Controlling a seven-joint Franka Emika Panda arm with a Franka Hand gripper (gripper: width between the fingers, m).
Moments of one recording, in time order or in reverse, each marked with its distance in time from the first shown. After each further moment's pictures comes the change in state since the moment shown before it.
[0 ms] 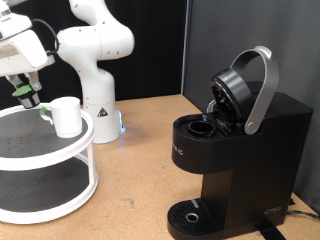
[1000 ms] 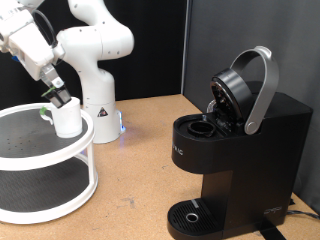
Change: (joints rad) arm 0.045 -0.003 0.040 -0.062 0.390 0.173 0.255
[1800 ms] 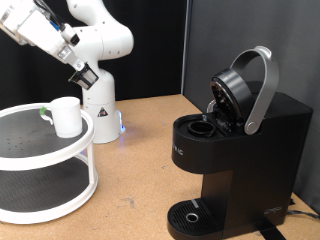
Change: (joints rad) arm 0.047 0.001 0.036 0.043 0.249 -0.078 0.190
